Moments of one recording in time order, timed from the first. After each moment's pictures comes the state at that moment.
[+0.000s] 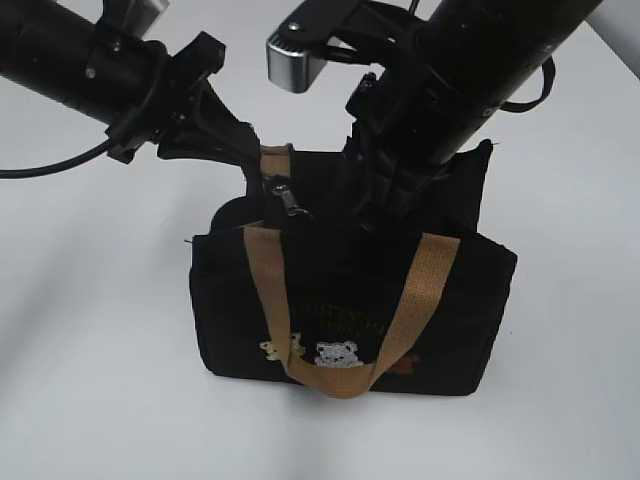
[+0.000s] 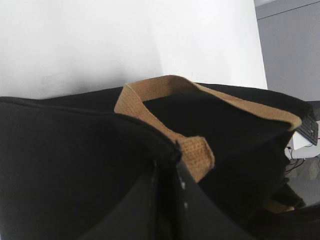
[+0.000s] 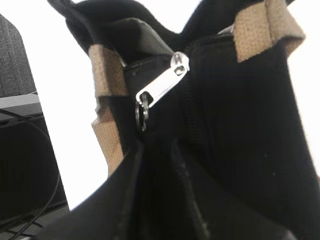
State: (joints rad) left arm -0.31 1.71 -1.22 -1.00 0.87 0.52; right arm 0.58 1.65 -1.32 0.41 0.94 -0.83
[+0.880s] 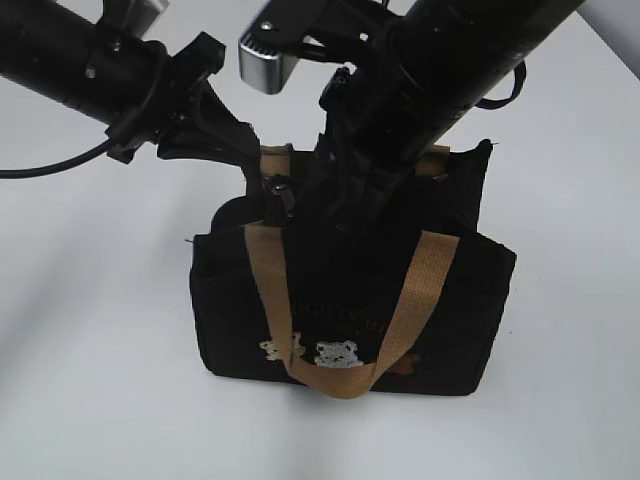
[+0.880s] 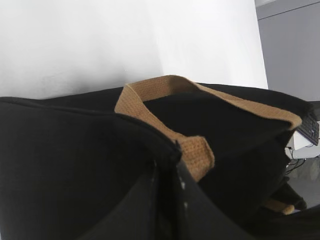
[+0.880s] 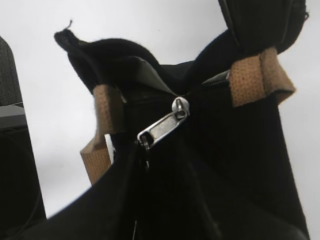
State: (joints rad) left arm -0.31 1.71 -1.22 -1.00 0.87 0.52; right arm 0.62 1.66 -1.32 0.42 0.84 -0.88
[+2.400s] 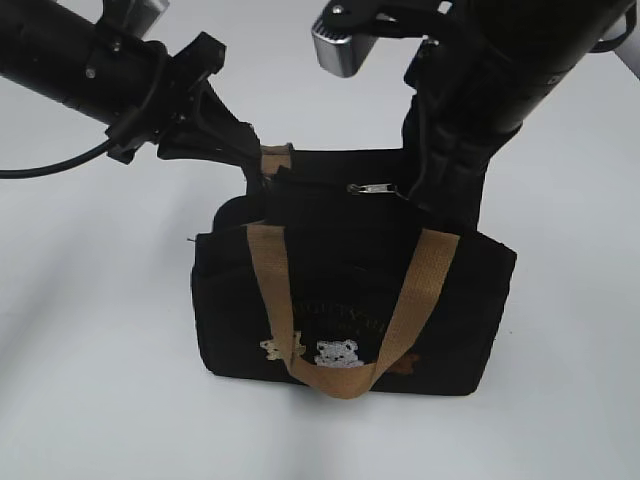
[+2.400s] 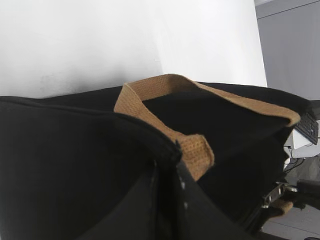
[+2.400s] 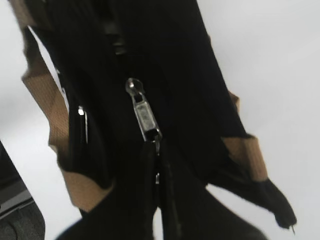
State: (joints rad) left arm -0.31 1.71 -1.22 -1.00 0.87 0.52; right arm 0.62 1.57 -1.32 0.06 0.98 -0.57
